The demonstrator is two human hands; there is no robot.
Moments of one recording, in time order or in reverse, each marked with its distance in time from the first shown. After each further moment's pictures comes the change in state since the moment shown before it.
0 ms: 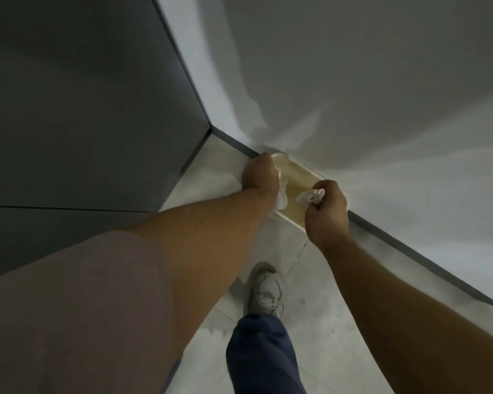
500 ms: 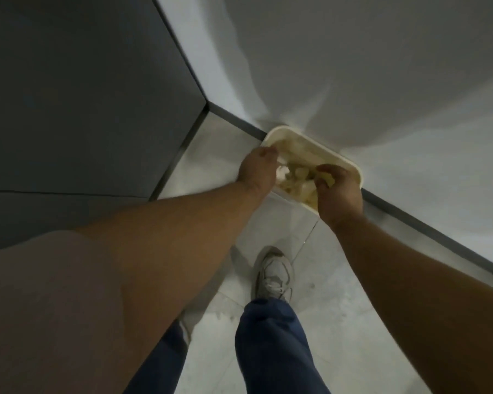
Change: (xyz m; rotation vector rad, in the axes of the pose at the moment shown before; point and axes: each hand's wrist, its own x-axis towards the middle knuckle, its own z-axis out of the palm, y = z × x) left_hand 0.012 -0.047 -0.012 0.176 -0.184 0.152; right_hand 0.018 0.048 0.012 -0.125 -0.031 0.076
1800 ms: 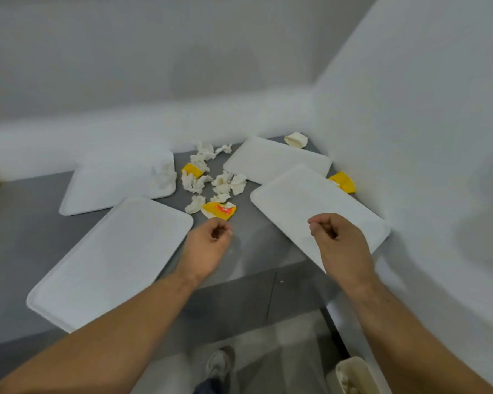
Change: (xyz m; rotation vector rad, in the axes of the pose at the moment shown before) left_hand -0.539 0.153 -0.535 -0.159 0.914 0.396; right_hand -0.434 -0.622 -0.158 0.116 -0.375 -0.984
